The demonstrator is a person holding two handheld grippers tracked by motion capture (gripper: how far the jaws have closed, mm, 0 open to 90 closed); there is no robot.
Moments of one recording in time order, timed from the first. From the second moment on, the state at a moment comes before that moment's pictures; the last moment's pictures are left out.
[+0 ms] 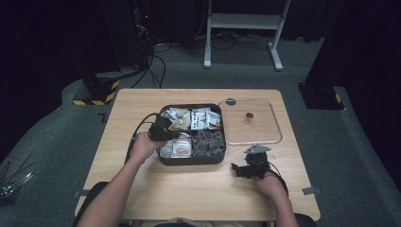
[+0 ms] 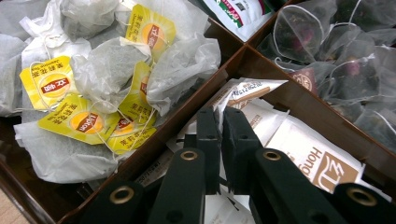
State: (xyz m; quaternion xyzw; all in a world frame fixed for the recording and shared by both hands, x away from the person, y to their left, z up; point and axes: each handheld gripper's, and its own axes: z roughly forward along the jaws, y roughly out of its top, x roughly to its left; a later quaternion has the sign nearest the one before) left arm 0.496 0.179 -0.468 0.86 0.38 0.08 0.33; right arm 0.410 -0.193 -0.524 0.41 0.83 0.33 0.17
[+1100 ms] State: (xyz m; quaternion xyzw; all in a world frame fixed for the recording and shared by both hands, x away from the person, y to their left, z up) left arm 0.471 0.219 -0.442 0.82 0.42 0.07 0.38; right arm 0.413 -0.193 -0.524 0.40 0.84 0.34 0.16
